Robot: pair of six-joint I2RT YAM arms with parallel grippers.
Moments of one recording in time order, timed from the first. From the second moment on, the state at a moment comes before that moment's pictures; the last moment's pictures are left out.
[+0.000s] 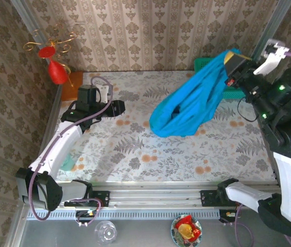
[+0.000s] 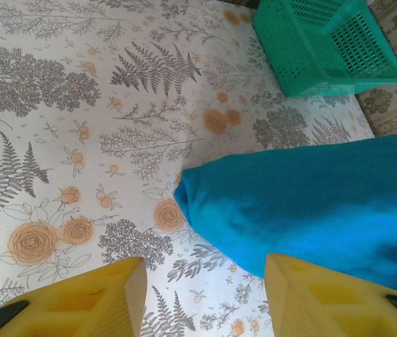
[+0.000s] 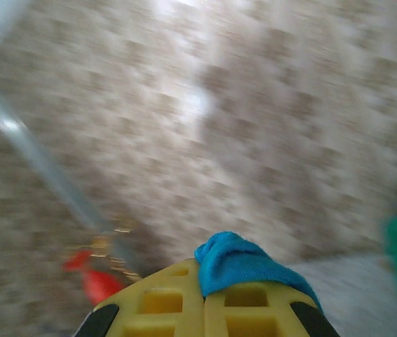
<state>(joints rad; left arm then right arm) -0.33 1.25 1.10 -0.49 0.44 -0.33 0.27 1.06 1.79 -0.72 0.08 0.50</state>
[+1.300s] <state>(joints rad) -0.69 2.18 1.63 -0.65 0.34 -0.24 0.10 0.95 1.19 -0.88 0.20 0.45</state>
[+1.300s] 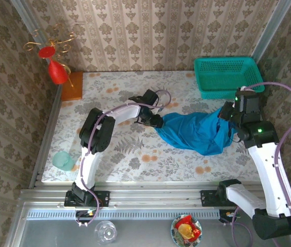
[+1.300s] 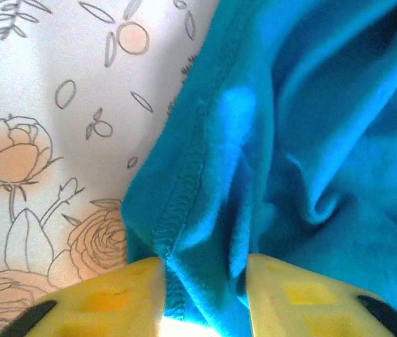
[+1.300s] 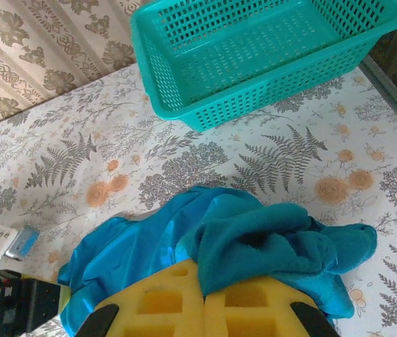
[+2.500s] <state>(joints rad) 0.01 0.98 1.23 -0.72 0.42 -0.30 0.10 0.98 1.33 -0.82 0.08 0.47</state>
